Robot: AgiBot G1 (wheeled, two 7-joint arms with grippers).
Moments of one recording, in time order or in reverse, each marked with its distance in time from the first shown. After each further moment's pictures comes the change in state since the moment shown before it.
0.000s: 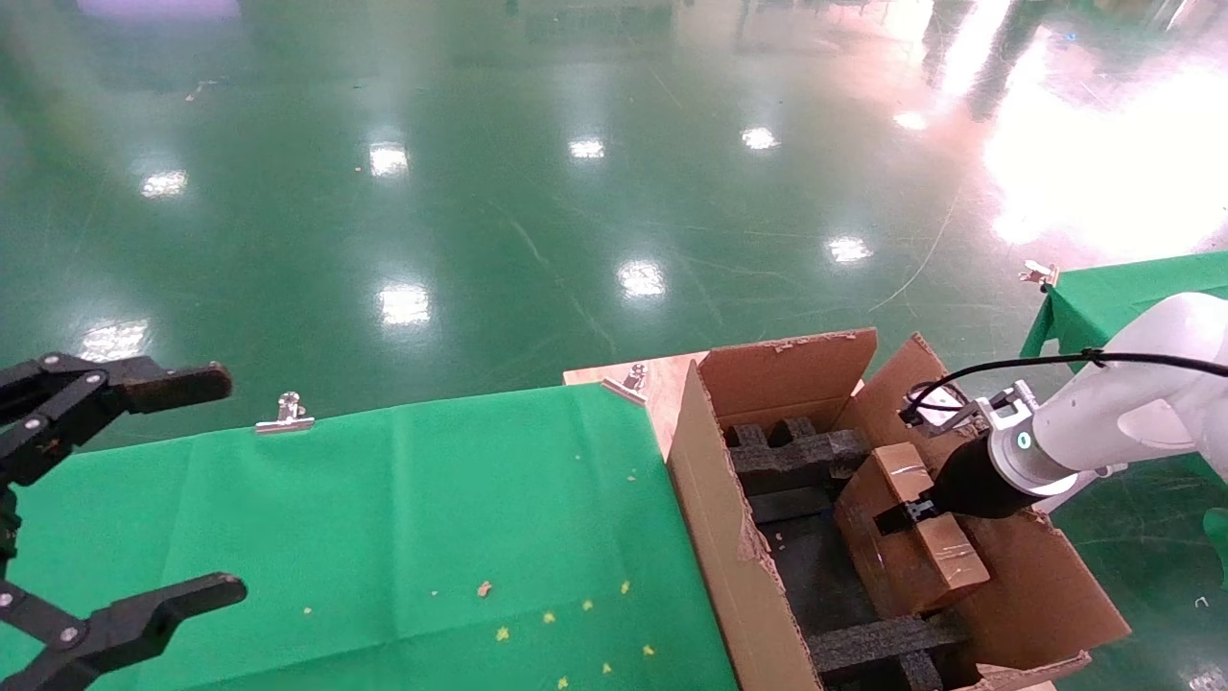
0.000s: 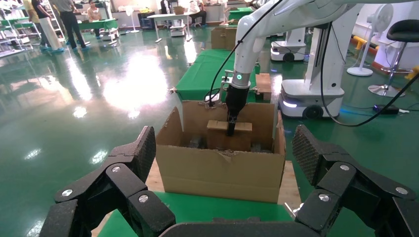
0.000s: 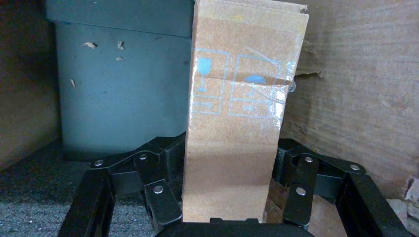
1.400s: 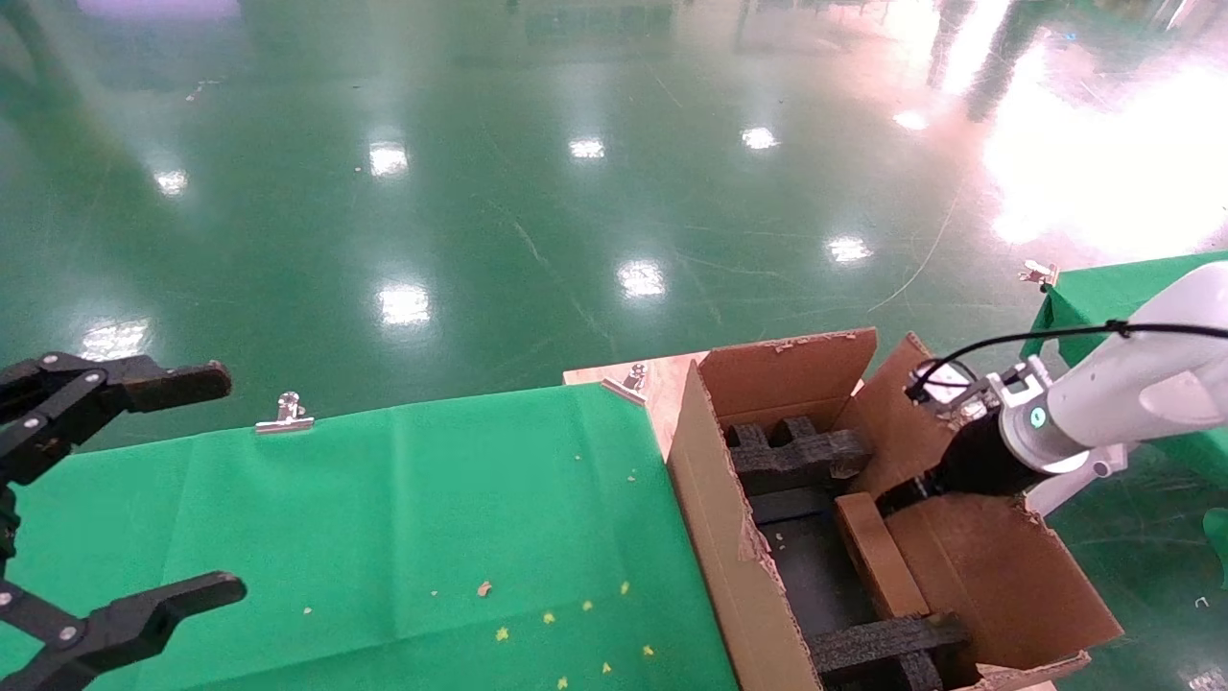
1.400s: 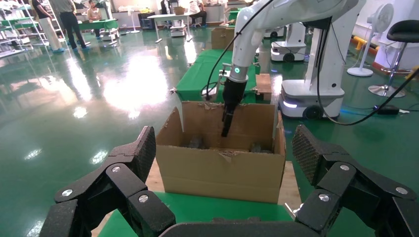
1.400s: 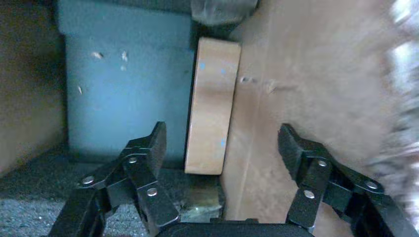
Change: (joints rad) left arm 0.000 0.000 0.000 0.000 -0.001 0.000 0.000; right arm 0.076 0.014 0.011 0.008 0.006 -0.023 -0.042
